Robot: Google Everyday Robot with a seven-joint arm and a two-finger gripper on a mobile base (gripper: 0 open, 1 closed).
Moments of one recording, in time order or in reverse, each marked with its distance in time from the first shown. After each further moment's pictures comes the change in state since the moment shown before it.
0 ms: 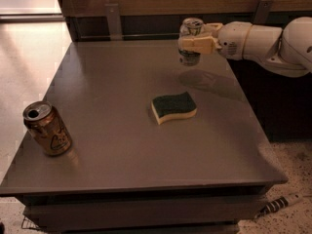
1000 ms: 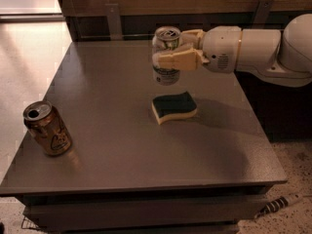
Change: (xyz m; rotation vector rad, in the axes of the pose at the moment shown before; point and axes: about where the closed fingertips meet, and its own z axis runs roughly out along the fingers) arm -0.040 0.144 -0.009 -0.218 -0.006 -0.043
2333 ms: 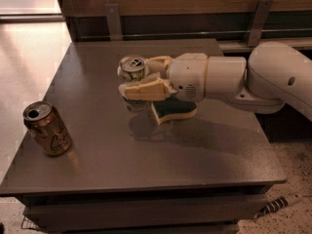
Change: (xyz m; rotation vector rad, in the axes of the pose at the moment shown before) arm 0.016 0.087 0.048 -0.081 0.010 0.002
